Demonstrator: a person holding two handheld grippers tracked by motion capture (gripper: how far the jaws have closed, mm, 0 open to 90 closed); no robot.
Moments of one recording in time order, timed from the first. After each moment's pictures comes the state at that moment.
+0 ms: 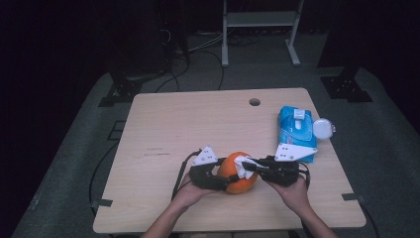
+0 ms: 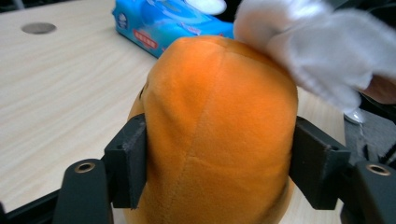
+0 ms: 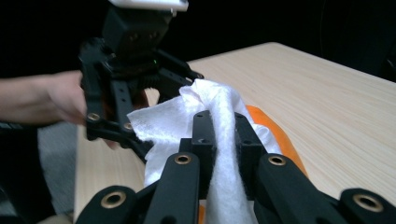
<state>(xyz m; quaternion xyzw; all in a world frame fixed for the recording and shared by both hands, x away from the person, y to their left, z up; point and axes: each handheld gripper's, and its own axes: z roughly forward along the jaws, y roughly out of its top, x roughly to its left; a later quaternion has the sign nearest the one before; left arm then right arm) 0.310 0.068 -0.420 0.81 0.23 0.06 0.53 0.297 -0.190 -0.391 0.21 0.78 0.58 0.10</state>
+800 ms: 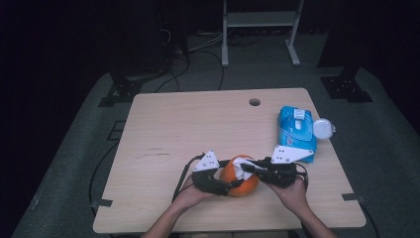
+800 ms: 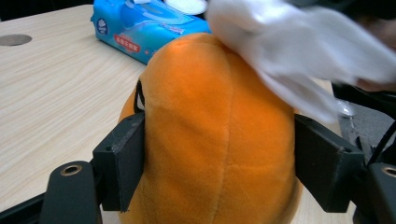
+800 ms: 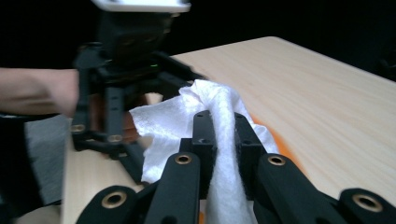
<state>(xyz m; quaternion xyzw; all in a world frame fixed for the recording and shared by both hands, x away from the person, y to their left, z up) 0.310 0.064 -0.436 0.81 0.19 0.06 0.55 0.297 -0.186 -0.396 0.20 0.79 0.56 0.12</state>
